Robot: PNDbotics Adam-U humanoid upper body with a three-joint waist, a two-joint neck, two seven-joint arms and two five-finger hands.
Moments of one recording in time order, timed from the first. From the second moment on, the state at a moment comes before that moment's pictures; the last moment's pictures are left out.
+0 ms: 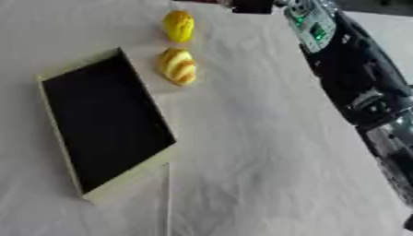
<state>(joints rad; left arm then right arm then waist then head) -0.45 0.47 0.09 -1.98 0.13 -0.51 0.28 -1.16 -0.57 0.25 -0.91 0.51 -0.32 0.33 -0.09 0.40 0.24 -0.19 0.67</state>
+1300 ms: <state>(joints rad) -0.47 0.47 0.08 -1.98 0.14 -0.50 0.25 -1.15 -0.59 0.26 -1.01 0.44 -0.29 0.52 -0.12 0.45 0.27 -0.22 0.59</state>
